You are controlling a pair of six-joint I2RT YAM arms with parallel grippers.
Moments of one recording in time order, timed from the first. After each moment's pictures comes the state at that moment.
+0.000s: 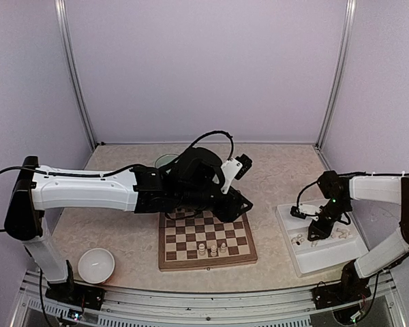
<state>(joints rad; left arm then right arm) -1.17 1.76 1.39 -0.16 -0.04 -0.20 0.14 1.42 0.71 -0.77 -0.15 -0.78</state>
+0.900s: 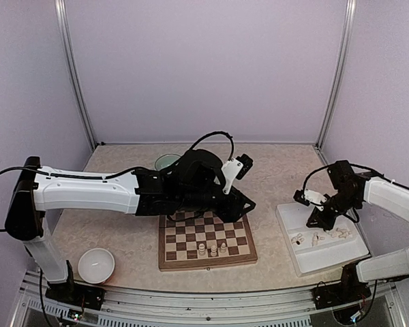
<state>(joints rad) -1.18 1.76 1.38 -0.11 -0.04 -0.22 0.14 1.20 0.73 -0.79 -0.26 -0.77</state>
